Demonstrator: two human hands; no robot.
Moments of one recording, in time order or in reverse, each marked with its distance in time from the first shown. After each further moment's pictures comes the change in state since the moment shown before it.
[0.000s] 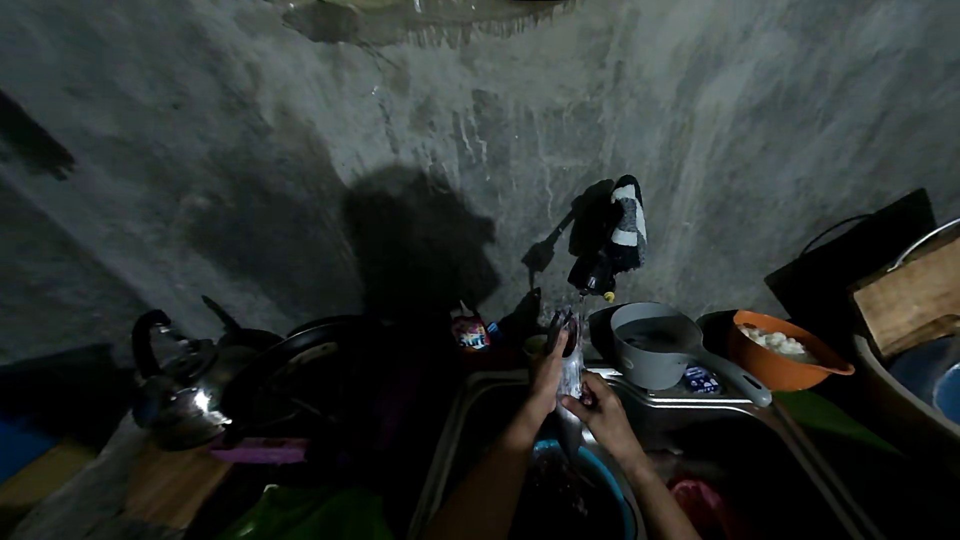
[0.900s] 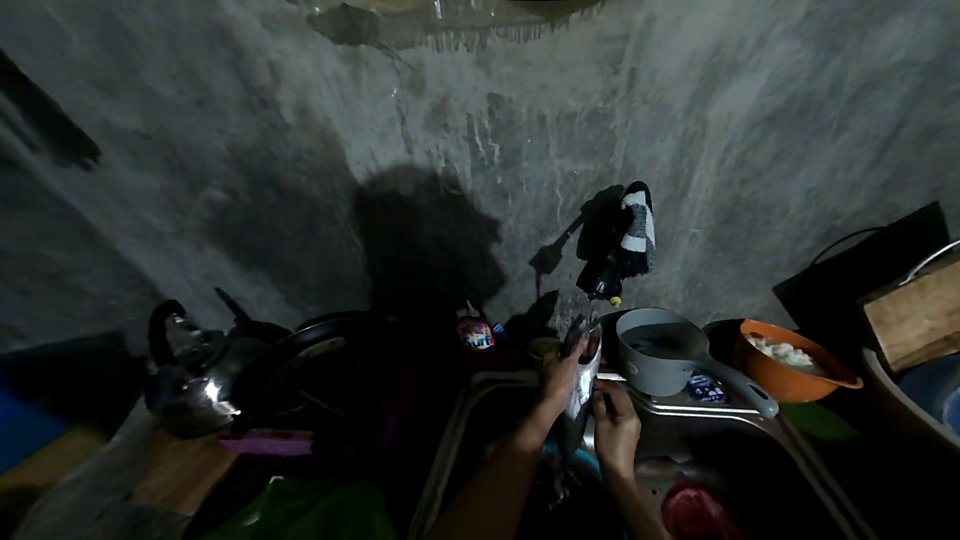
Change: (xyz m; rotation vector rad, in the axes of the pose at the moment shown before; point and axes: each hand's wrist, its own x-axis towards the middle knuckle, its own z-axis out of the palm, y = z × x) left_hand -0.006 0.007 0.006 0.159 -0.028 0.077; right_hand -0.017 -0.006 0.029 -0.024 0.567 -0.093
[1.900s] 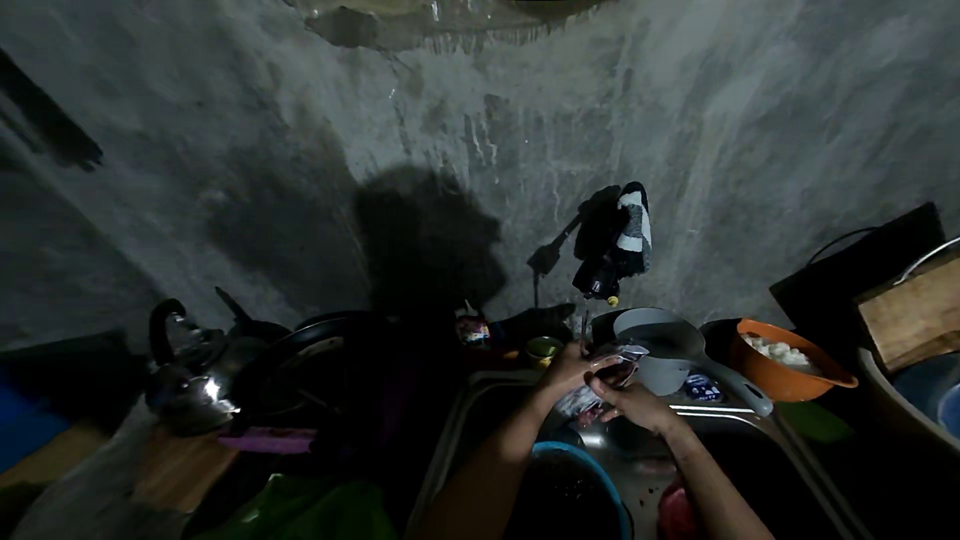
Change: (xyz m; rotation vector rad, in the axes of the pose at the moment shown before) left_hand 0.021 0.006 0.003 0.209 -0.431 0.215; right_hand 0.083 -0.027 -0.056 0.063 -0.886 0.490
